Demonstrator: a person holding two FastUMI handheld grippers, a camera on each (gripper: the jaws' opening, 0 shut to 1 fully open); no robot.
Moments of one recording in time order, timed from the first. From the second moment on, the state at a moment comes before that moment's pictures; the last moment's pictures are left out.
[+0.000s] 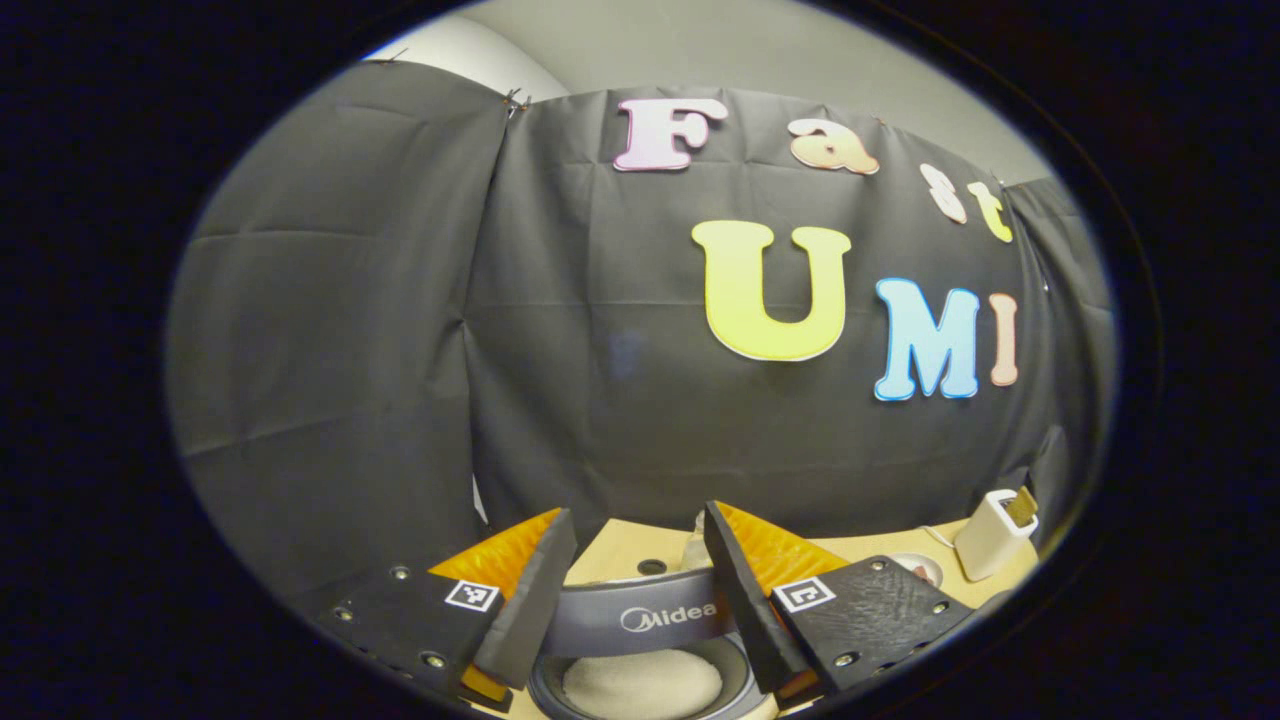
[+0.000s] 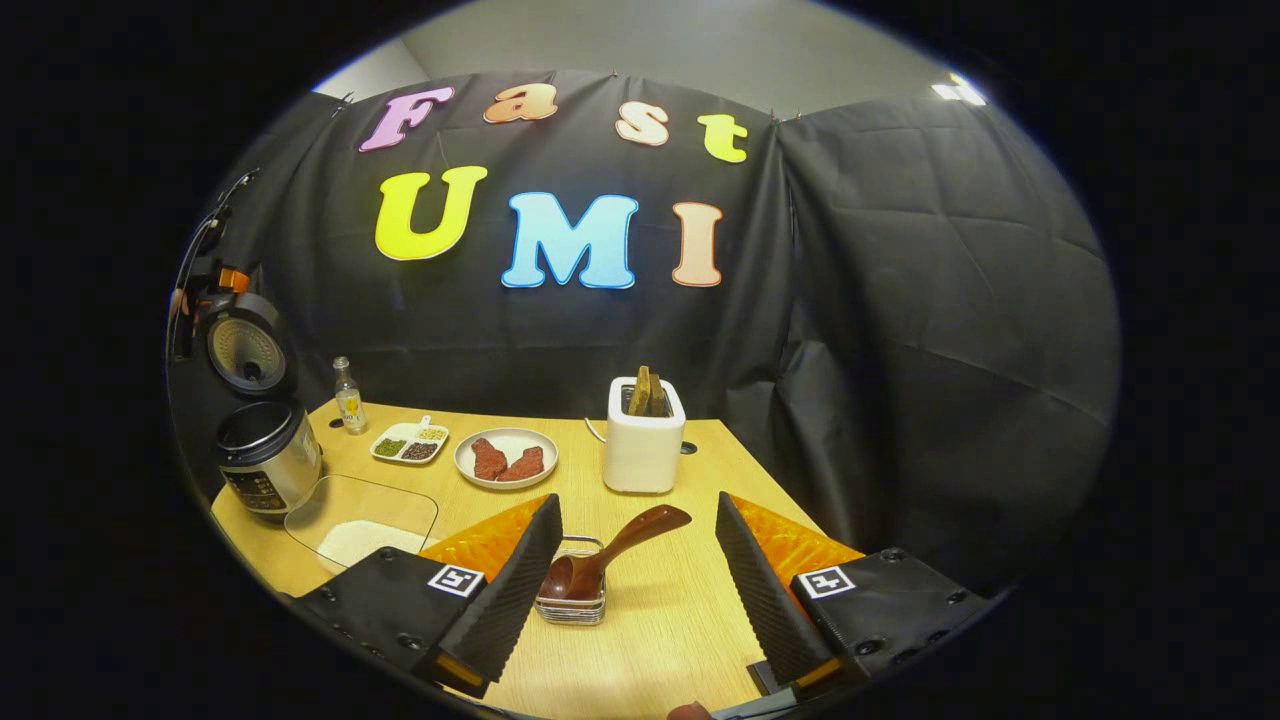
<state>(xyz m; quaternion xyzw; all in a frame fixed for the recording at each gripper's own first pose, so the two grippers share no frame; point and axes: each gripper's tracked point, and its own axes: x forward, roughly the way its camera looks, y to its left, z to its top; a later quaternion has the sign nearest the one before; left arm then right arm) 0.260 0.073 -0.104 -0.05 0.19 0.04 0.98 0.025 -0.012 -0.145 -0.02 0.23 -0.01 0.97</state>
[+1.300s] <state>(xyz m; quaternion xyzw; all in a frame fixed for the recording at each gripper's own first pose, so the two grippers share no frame) 0.147 0.034 -0.205 -0.05 0.26 0.04 0.96 0.021 -0.010 -0.170 -0.03 0.25 0.04 0.97</state>
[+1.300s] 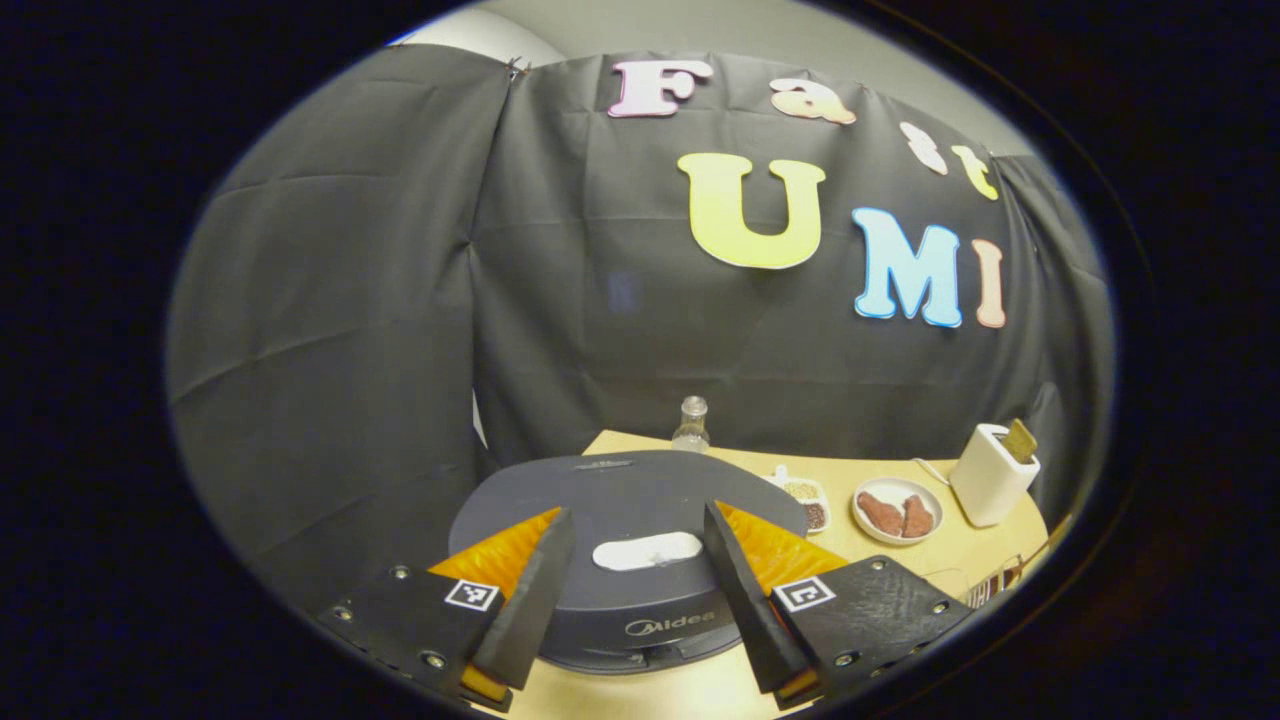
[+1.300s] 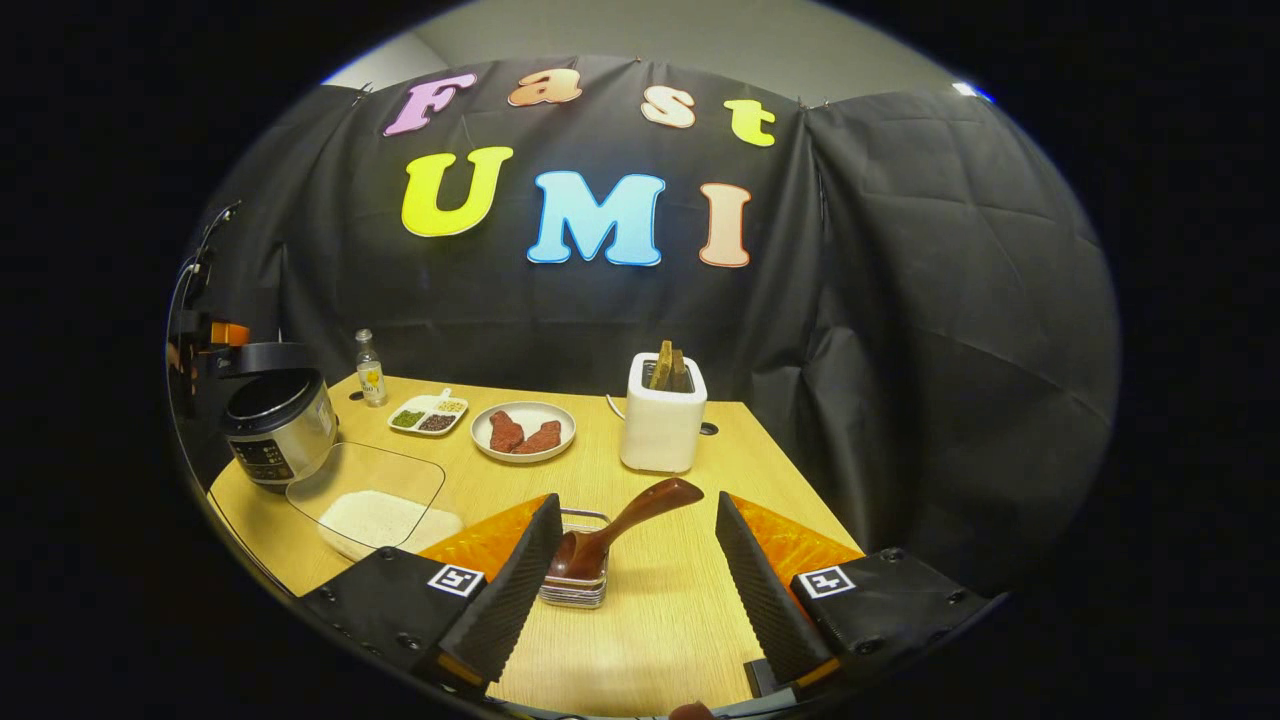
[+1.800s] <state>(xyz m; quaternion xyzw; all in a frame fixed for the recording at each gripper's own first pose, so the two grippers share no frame) 0.132 0.027 -0.252 -0.03 0.30 0.03 0.95 0.019 0.000 -0.177 -0.03 0.26 0.05 0.96</state>
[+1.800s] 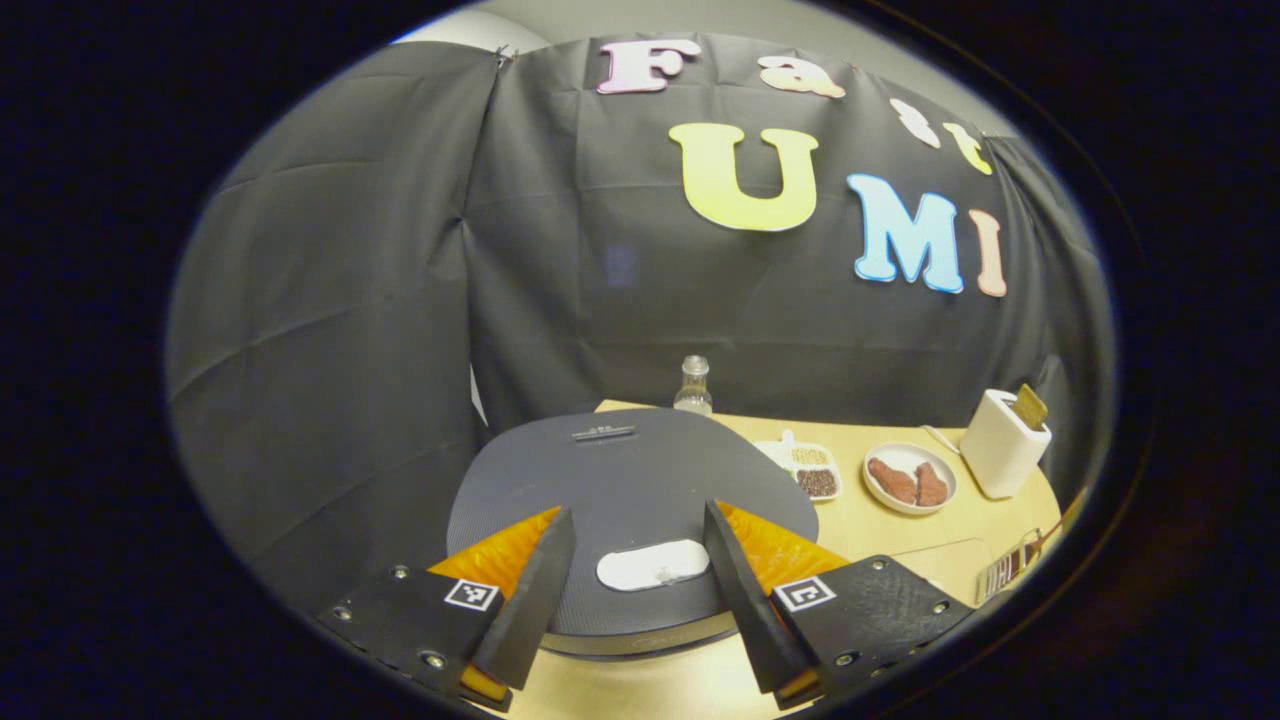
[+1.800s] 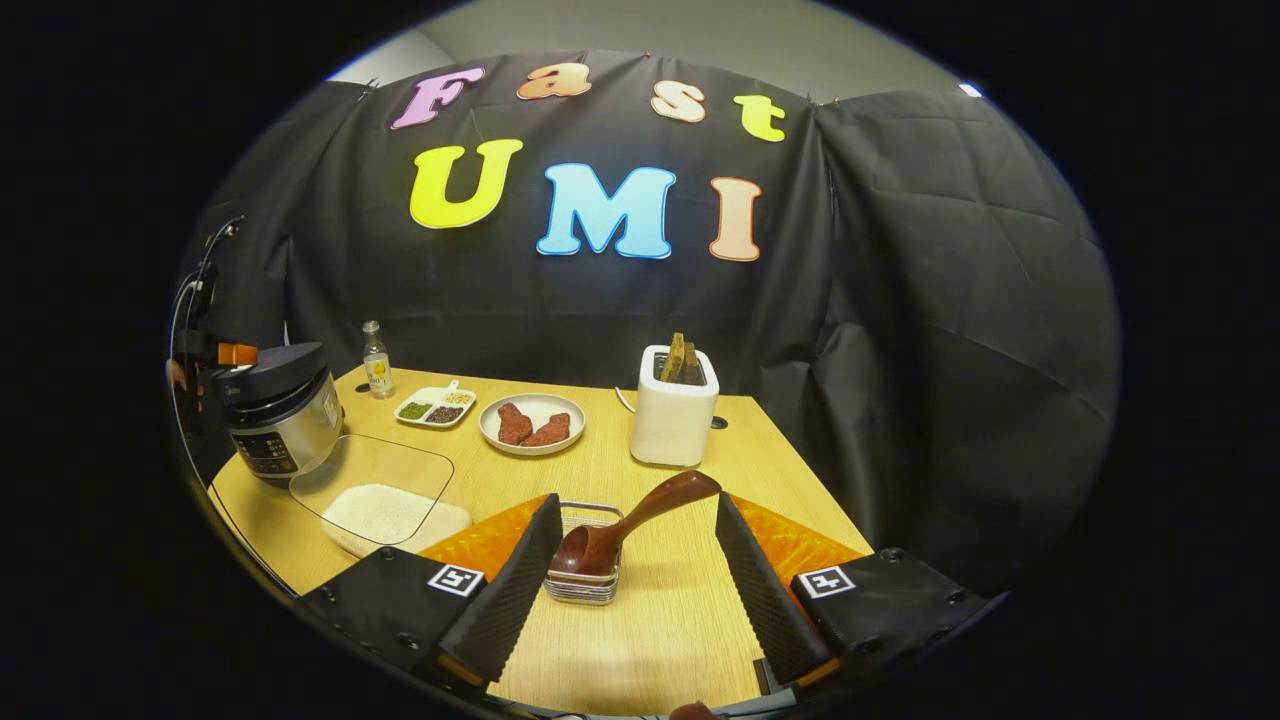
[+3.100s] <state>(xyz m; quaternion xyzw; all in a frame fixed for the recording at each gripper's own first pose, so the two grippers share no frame) 0.094 -0.014 -0.142 -0.01 0.14 0.01 0.99 0.024 0.030 -0.113 0.01 0.18 0.11 0.98</state>
